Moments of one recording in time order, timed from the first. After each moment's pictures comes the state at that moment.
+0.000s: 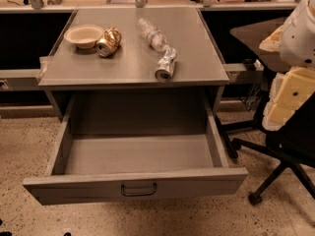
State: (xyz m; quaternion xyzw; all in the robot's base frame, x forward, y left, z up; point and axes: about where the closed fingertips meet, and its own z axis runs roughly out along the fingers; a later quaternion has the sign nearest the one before) arm 0.438 -0.217 0.976 -0.60 0.78 -0.03 0.16
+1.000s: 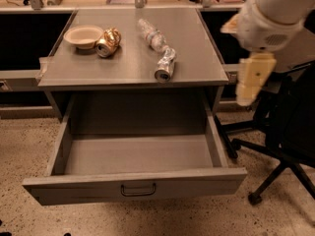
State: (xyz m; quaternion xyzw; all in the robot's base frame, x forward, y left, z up) arm 0.512 -0.176 0.968 -0.70 0.69 -0.09 0.16
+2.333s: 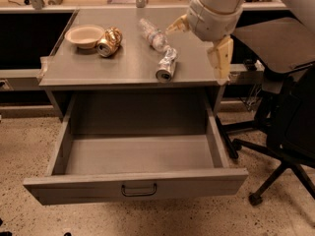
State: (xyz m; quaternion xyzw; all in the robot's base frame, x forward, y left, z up) arm 0.575 -0.112 0.953 -0.89 0.43 -0.11 0.12
